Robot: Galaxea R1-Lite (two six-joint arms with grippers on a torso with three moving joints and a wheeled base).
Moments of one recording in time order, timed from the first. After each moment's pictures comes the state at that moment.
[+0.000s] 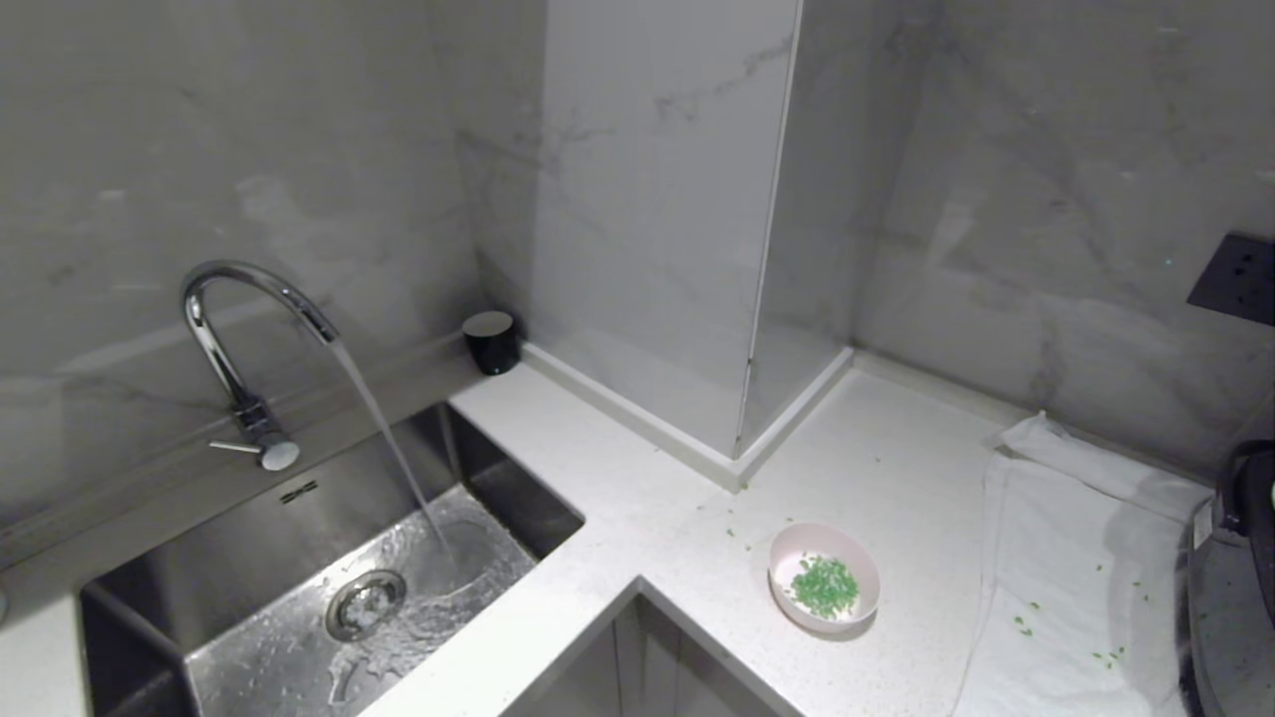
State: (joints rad) left arm 0.00 0.00 0.00 -0.04 -0.03 0.13; right arm 0.01 0.00 -0.06 0.15 0.00 0.00
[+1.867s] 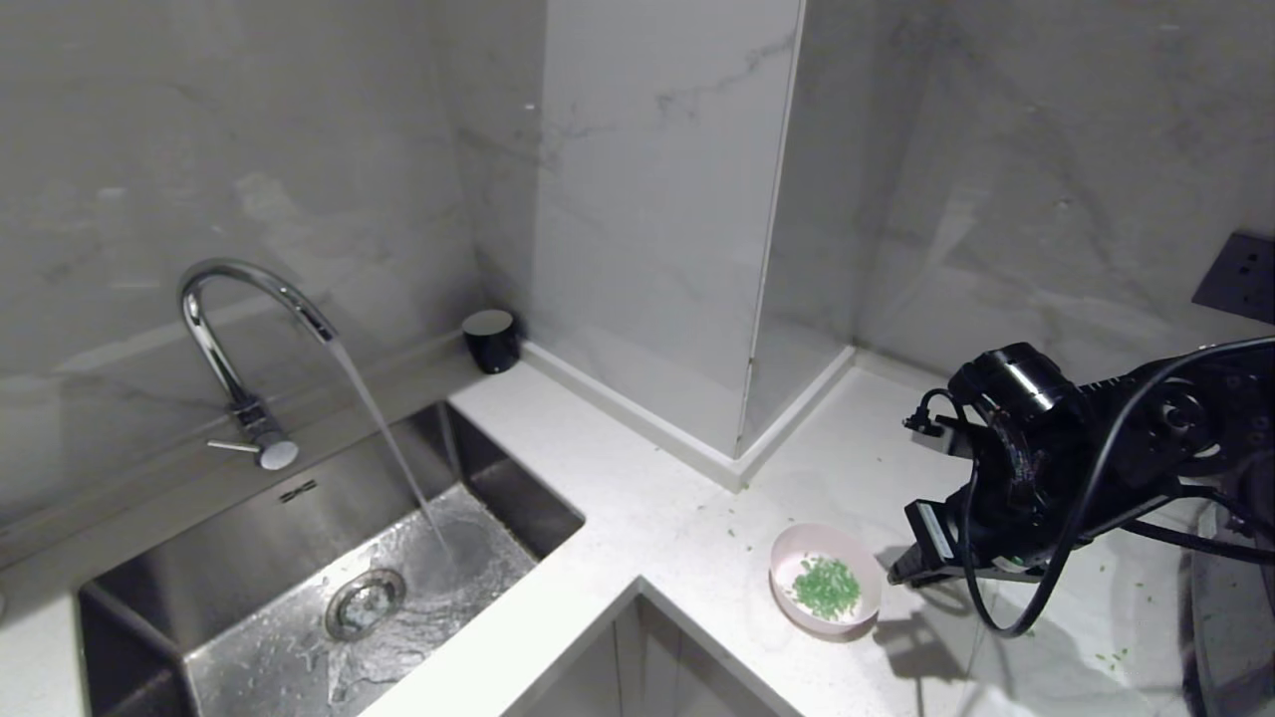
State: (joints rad) left arm 0.00 0.00 0.00 -0.02 0.00 0.04; right arm 0.24 1.82 -1.03 0.43 0.28 0.24
